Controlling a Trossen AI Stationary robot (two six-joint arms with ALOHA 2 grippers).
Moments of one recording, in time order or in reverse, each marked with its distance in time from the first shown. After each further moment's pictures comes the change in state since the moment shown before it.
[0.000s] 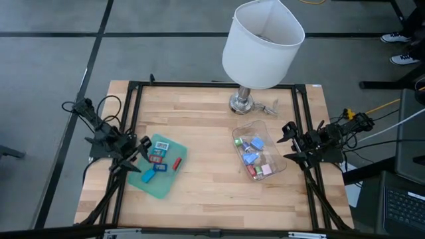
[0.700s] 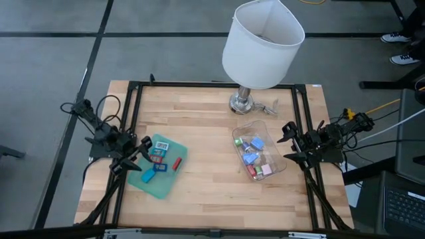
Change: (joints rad) left arm 0.031 -0.006 0.000 -0.003 0.009 -0.107; right arm 0.000 0.000 0.000 0.000 0.000 0.002
